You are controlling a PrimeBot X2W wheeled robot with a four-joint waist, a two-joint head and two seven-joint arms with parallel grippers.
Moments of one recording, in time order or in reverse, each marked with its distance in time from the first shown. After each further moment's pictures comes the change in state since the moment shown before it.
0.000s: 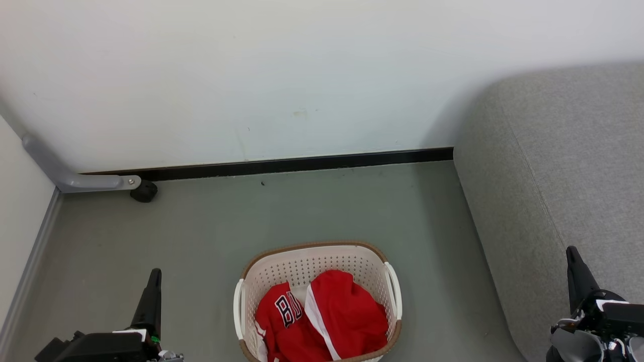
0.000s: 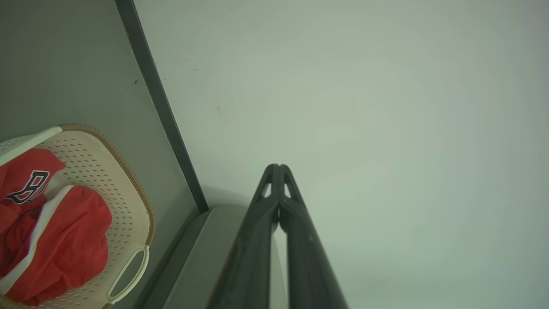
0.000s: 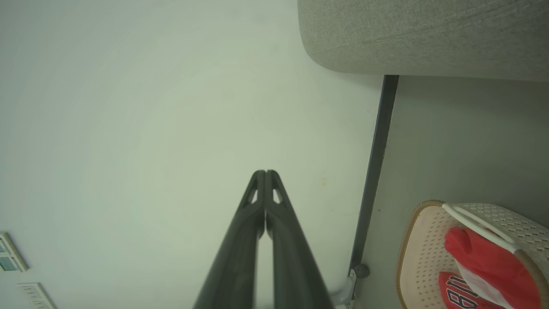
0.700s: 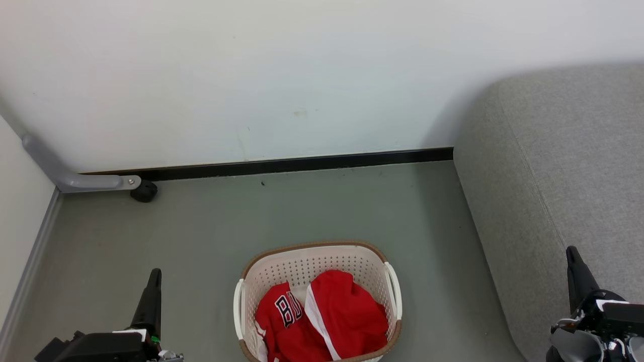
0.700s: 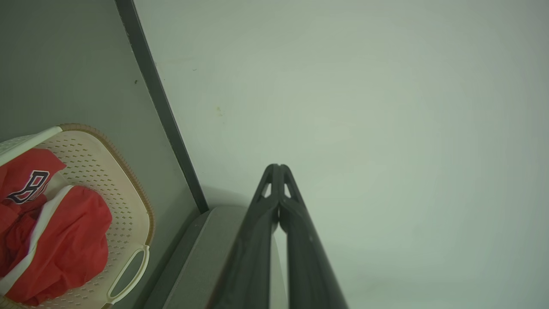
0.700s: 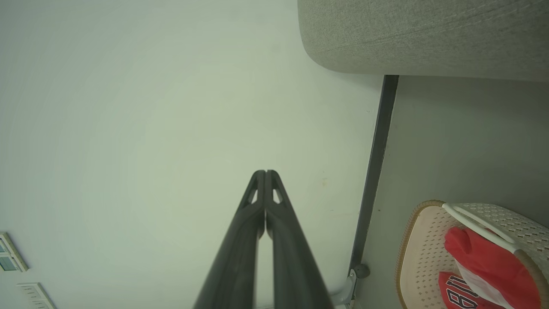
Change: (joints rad) left arm 0.000 0.000 0.000 0.000 0.000 0.000 0.000; right arm 0.000 0.000 0.000 0.000 0.000 0.000 0.000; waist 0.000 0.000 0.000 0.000
